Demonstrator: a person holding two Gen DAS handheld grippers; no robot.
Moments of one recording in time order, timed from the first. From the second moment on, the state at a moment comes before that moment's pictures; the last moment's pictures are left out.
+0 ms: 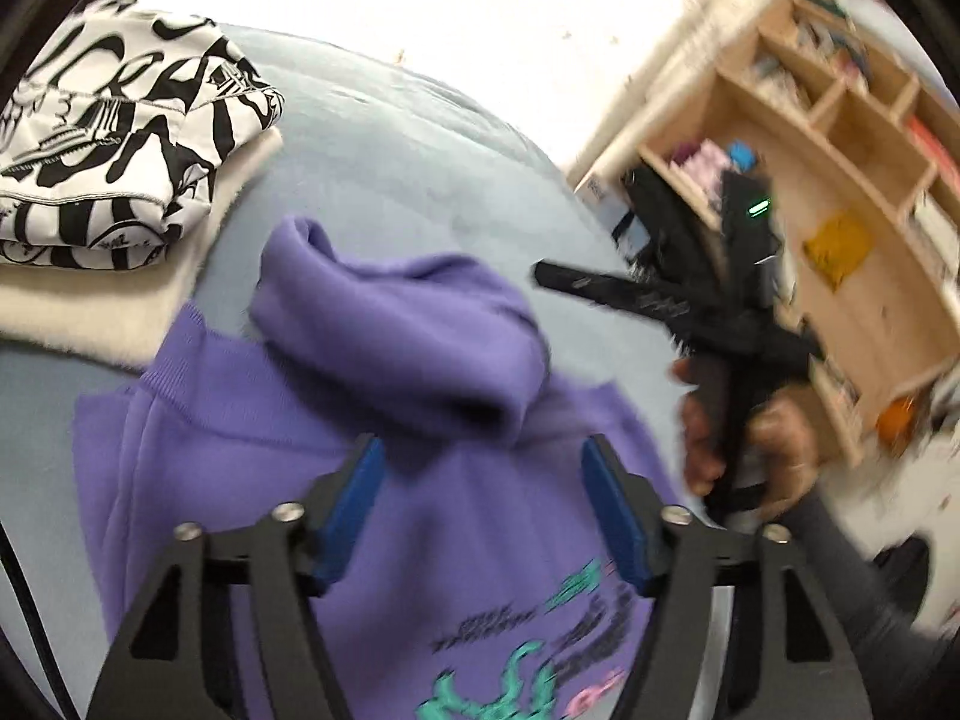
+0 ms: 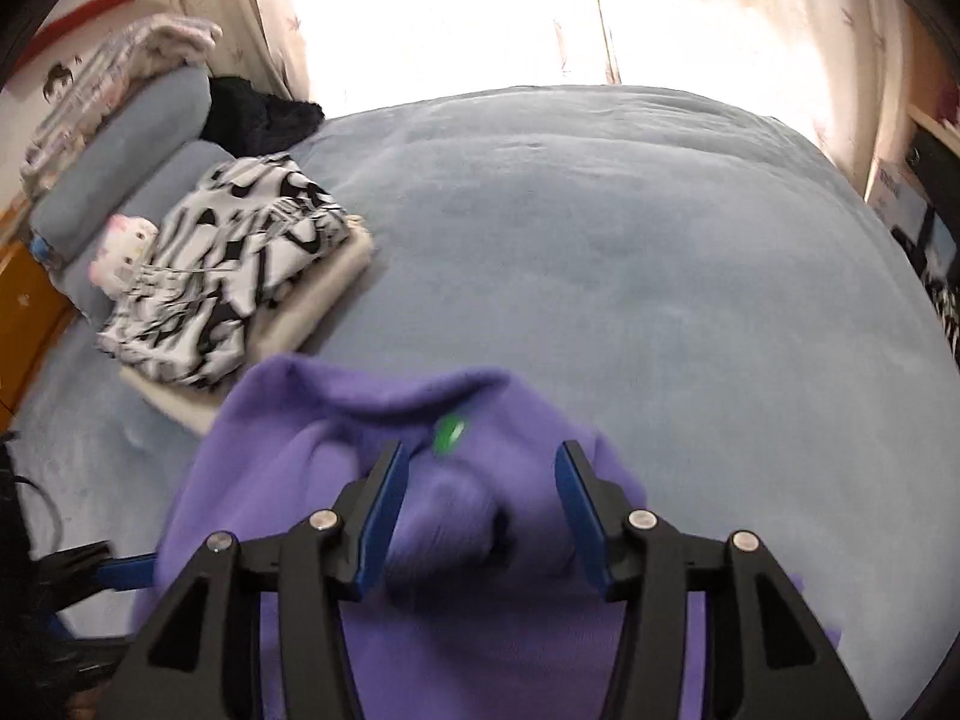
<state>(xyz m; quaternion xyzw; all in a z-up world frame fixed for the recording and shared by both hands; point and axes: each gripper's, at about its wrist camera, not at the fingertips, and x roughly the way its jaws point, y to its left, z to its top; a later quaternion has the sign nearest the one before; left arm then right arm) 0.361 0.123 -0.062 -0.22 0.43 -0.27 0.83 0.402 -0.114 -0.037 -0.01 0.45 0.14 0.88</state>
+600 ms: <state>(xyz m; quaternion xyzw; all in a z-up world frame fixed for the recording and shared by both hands) 0.443 0.081 -0.087 -0.23 0.51 -0.21 0.80 0.502 -0.072 -0.110 -0.11 0.57 0.21 0.79</state>
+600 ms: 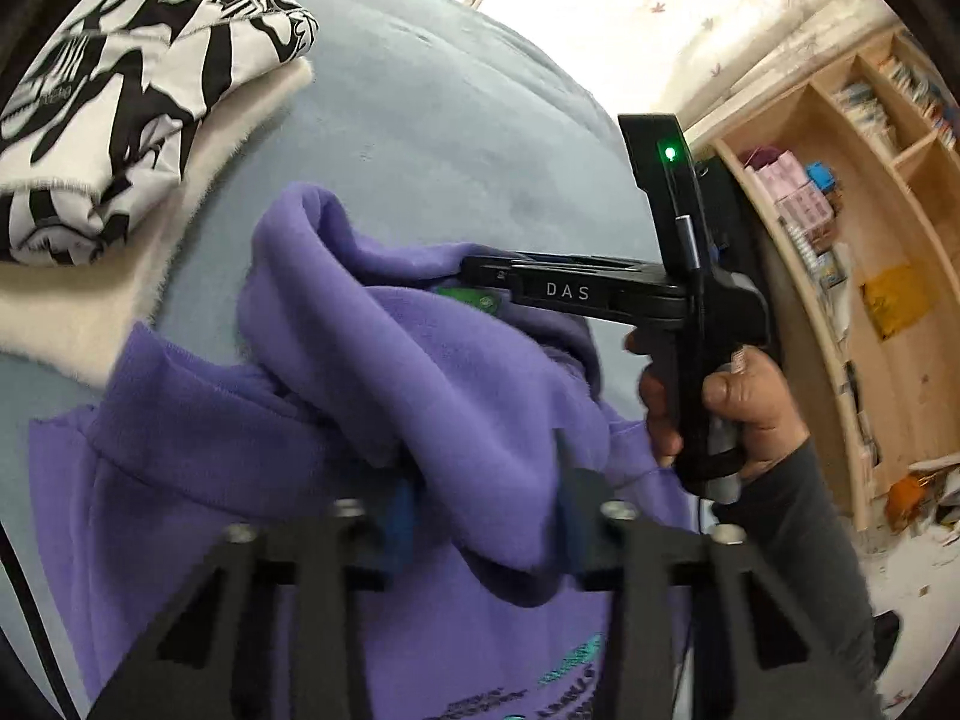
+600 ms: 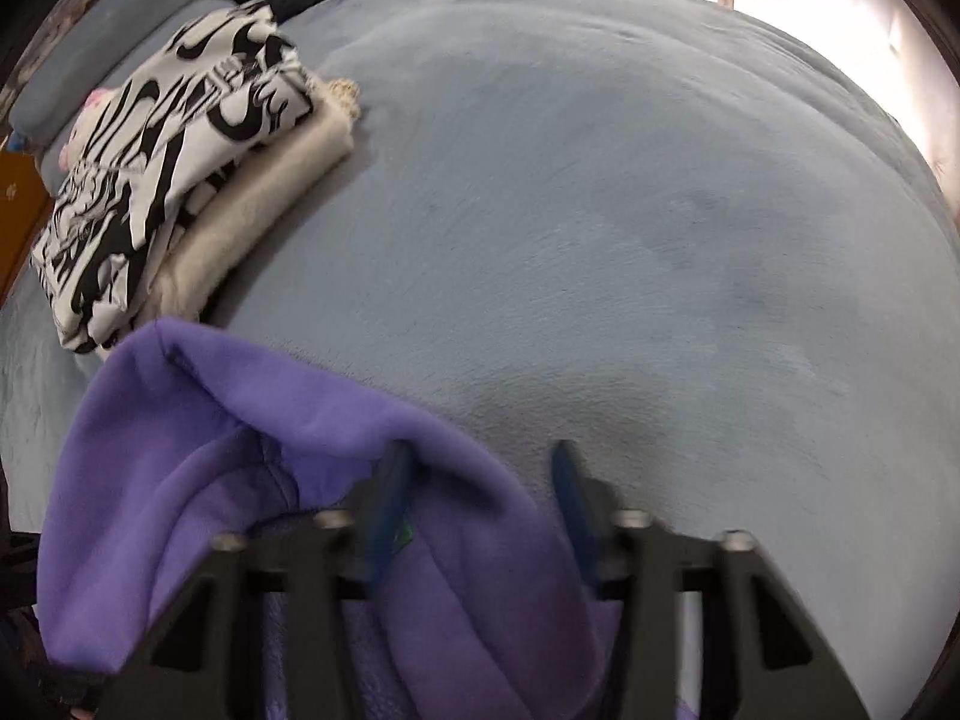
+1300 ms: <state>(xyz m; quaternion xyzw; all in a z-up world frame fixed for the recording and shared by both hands) 0.325 0.043 -0.058 0.07 0.33 -0.17 0.93 0.221 -0.247 -0.067 0.13 0.36 0.15 0.91</state>
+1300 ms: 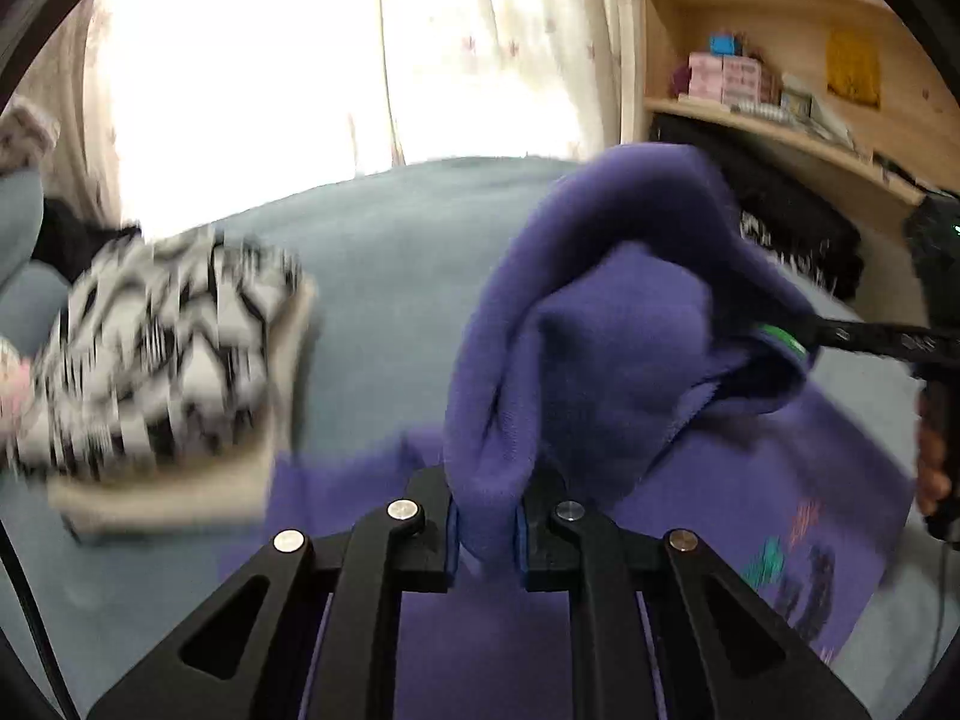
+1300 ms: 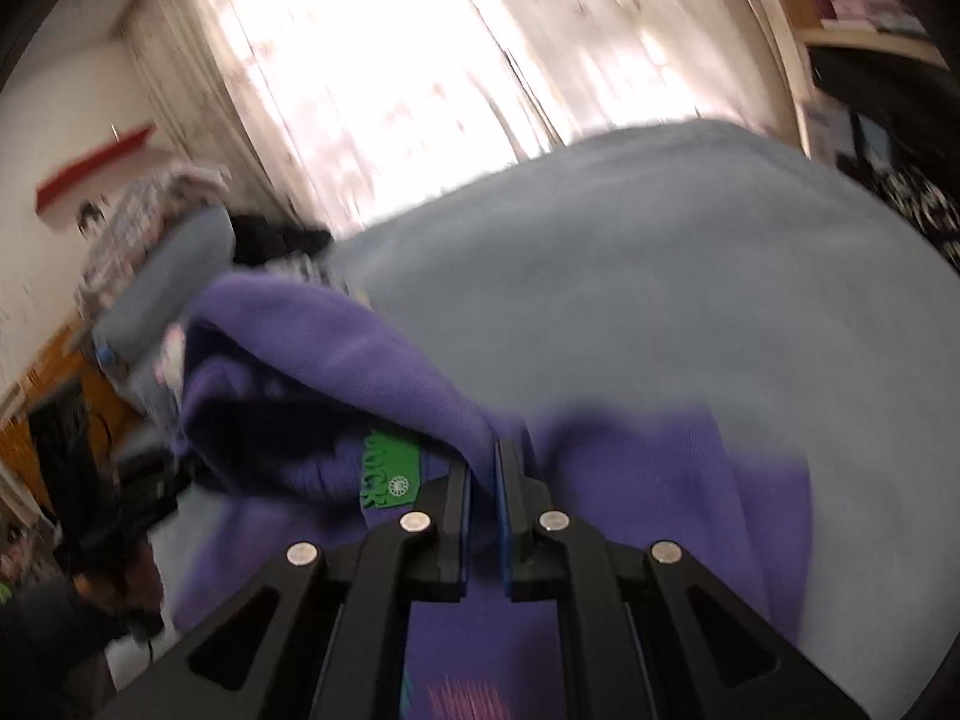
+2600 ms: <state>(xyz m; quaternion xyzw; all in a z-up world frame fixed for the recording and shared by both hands) 0.277 0.086 -0.155 -0.30 0.45 -0.25 0.80 0.169 -0.182 -0.144 0.37 0.41 0.24 0.80</state>
